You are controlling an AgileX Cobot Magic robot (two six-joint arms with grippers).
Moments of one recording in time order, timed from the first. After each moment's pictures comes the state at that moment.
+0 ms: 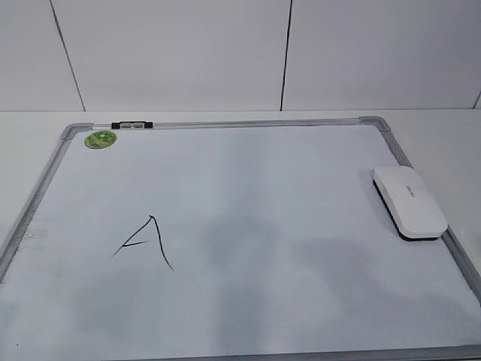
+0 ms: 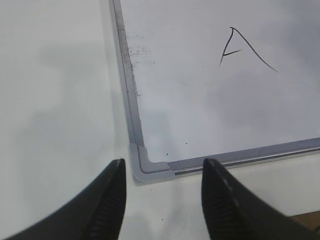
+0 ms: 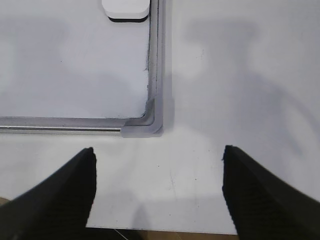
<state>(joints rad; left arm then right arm) 0.04 0.26 -0.51 -0.24 1.10 0.15 0.12 0.26 -0.50 -0.09 1.14 0.02</state>
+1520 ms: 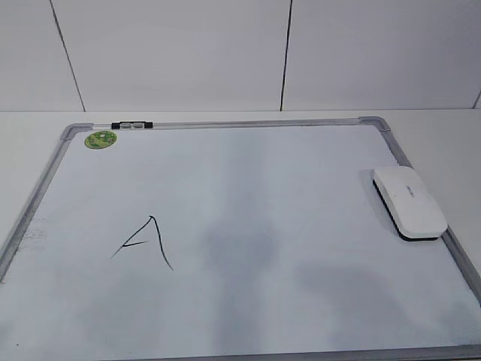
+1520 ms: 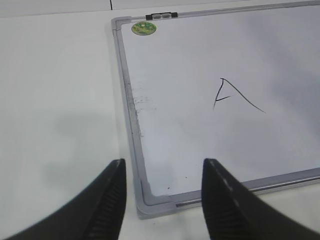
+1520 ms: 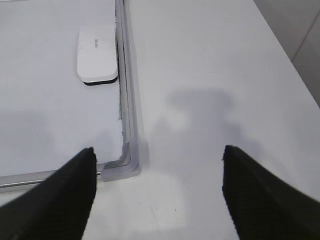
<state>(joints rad) 0.04 0.01 -0.51 -0.25 1.10 0.15 -0.02 -0.01 -0.50 -0.10 1.14 0.02</state>
